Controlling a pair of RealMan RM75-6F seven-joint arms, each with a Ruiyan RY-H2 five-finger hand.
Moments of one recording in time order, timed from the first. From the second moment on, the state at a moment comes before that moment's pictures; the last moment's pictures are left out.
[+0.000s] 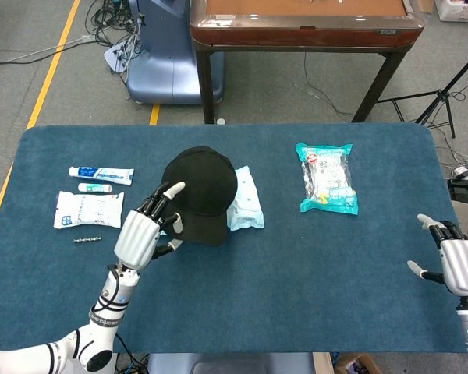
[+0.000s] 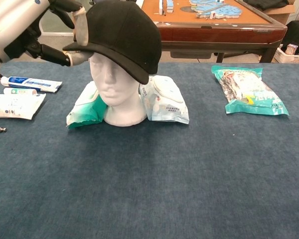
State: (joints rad) left arm -0.59 -1.67 -0.22 -1.50 1.64 1.50 0.19; right arm 0.11 -1.08 0.10 -1.60 -1.41 1.43 -0.07
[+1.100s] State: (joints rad) left arm -0.62 -1.60 -0.33 -1.61 1.53 1.47 0.26; right arm 0.11 -1.08 0.10 -1.60 -1.41 1.43 -0.07
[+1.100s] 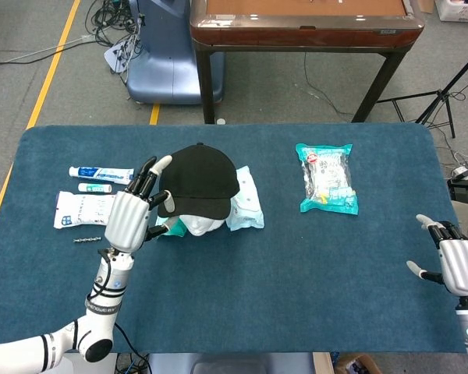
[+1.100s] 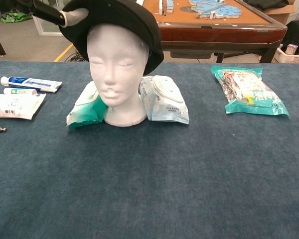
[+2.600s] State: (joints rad) left arm -0.73 -1.53 -0.49 -1.34 1.30 1.41 0.24; right arm 0.11 -1.08 0.10 -1.60 -1.41 1.42 -0.07
